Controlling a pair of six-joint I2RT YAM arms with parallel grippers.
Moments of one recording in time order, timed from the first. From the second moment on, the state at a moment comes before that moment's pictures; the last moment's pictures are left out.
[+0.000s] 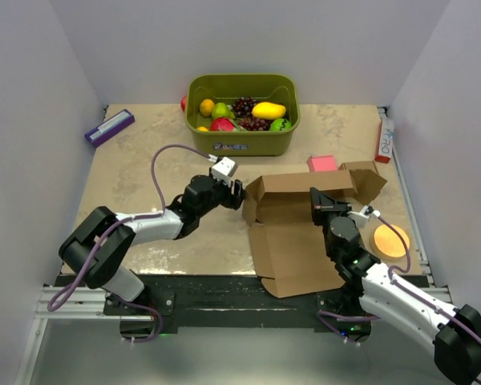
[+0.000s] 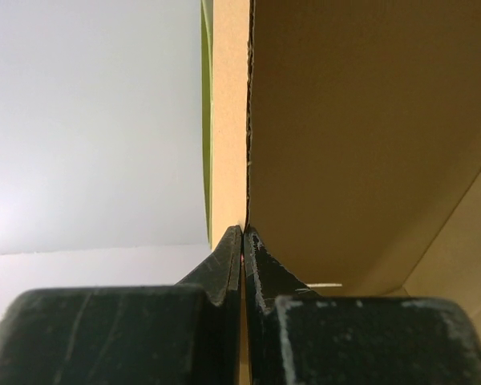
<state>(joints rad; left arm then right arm) -0.68 1.54 0.64 0.62 0.02 -0.17 0.64 0.70 0.17 0.36 0.67 1.58</state>
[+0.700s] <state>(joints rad) -0.79 1.49 0.61 0.61 0.02 -0.22 0.64 0.74 0.17 0.40 0.68 1.59</state>
